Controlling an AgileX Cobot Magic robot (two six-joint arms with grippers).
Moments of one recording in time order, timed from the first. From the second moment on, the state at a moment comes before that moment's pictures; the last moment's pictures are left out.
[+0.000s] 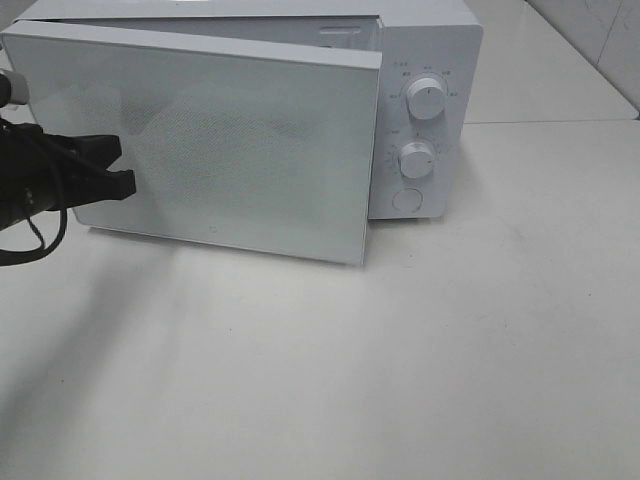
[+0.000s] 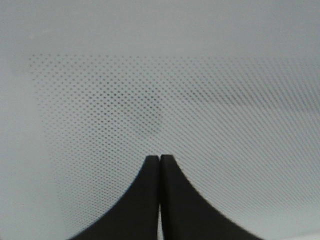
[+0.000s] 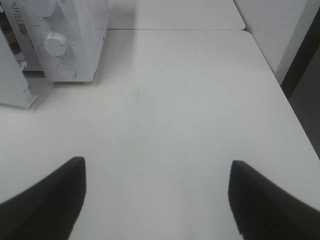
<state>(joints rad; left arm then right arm) -0.24 1.77 -0.57 0.25 -0.87 -0.20 0.05 0.00 -0.50 -0.10 0.97 0.08</state>
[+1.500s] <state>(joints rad) -0.59 2.06 -1.12 0.19 -0.56 -0.19 0.05 0.00 -0.50 -0.10 0.97 0.08</state>
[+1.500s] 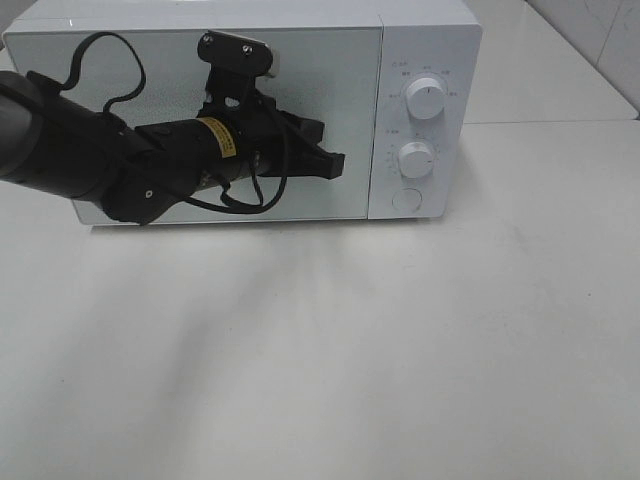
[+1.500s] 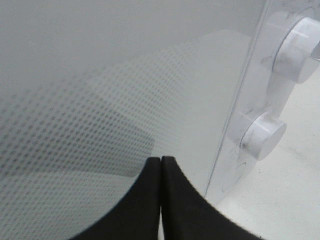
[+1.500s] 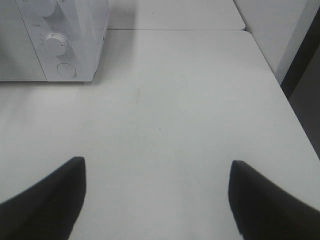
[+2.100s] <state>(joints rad) -0.74 1.96 -1.16 0.09 -0.28 -0.19 0.05 0.00 -0.50 -0.10 0.97 0.08</state>
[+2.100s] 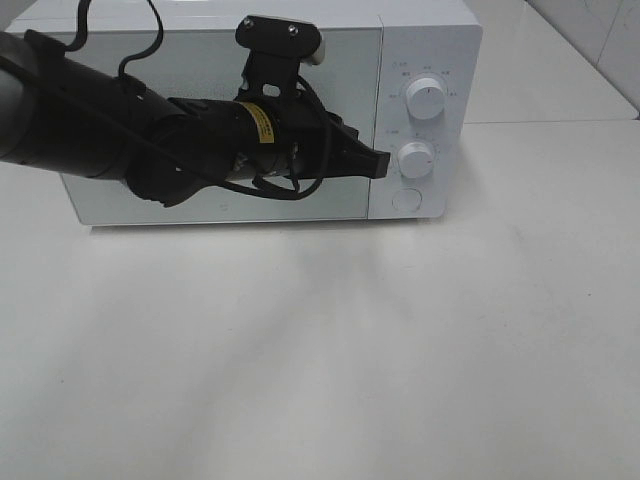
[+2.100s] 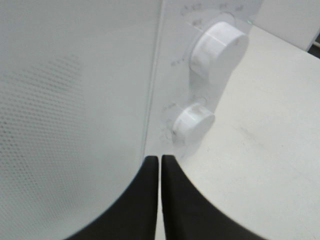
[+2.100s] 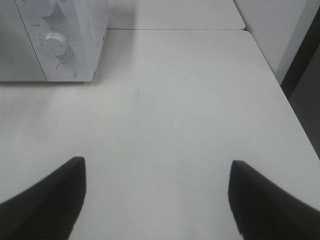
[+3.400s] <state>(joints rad) -0.34 1.48 -1.16 -0.05 1.00 -0.05 0.05 0.00 -0.50 -0.10 0.97 0.08</state>
